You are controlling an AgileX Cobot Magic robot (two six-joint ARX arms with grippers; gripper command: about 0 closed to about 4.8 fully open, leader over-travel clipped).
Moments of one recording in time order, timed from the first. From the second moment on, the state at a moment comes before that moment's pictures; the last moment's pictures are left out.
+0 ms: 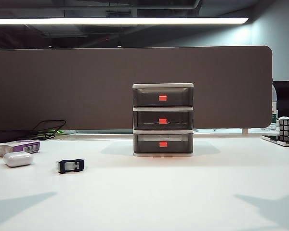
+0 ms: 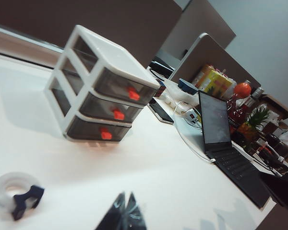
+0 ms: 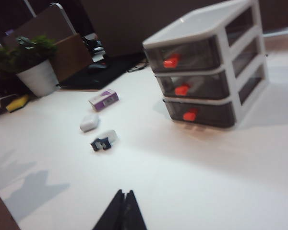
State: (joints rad) left arm -0.22 0.00 0.01 0.08 0.50 -0.57; right arm 0.03 0.00 0.01 -0.03 -0.66 0.31
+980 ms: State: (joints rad) left arm -0.79 1.28 0.30 0.86 -0.12 -0.30; right arm 0.23 0.18 0.18 -0.04 -0.37 0.26
